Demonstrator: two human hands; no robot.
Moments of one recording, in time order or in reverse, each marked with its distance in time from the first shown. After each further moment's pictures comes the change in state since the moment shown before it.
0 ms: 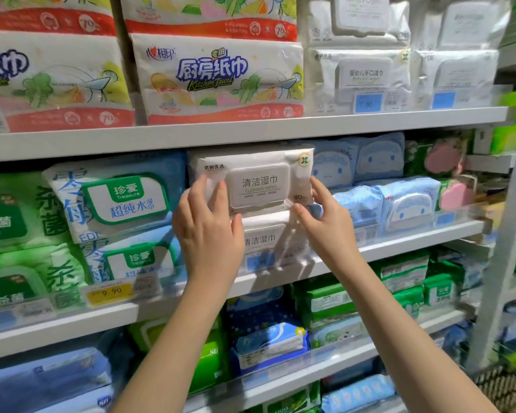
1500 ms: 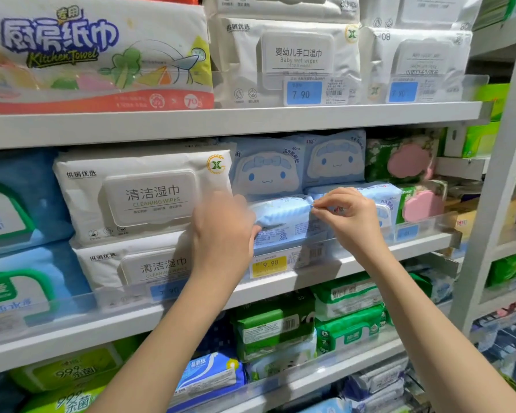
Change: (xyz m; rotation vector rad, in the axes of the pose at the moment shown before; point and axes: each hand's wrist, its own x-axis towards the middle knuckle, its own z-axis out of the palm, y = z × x) left_hand 0.015 0.120 0.088 0.008 -0.044 0.328; right_hand 0.080 0.135 -0.097 -0.028 0.037 -0.215
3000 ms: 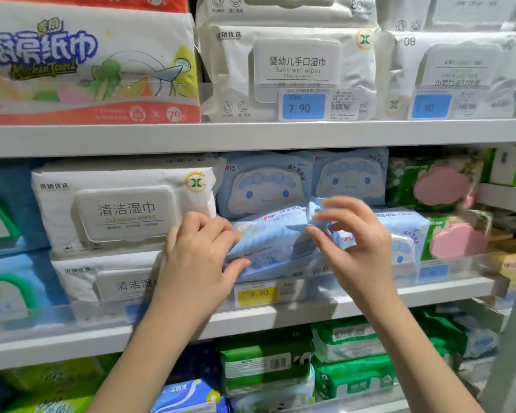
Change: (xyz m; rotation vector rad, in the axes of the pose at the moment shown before) left_hand 0.001 0.003 -0.012 -0.063 -0.108 -0.046; right_hand 0.005 0.004 -0.001 0.174 0.113 -0.282
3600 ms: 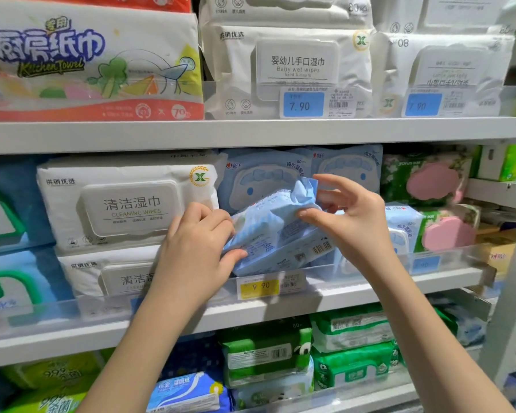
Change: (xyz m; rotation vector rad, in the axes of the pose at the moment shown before) left_hand 0.003 -0.012 -0.002 -0.023 -0.029 0.042; right_hand 0.030 -0.021 -0.002 0.276 -0.092 0.381
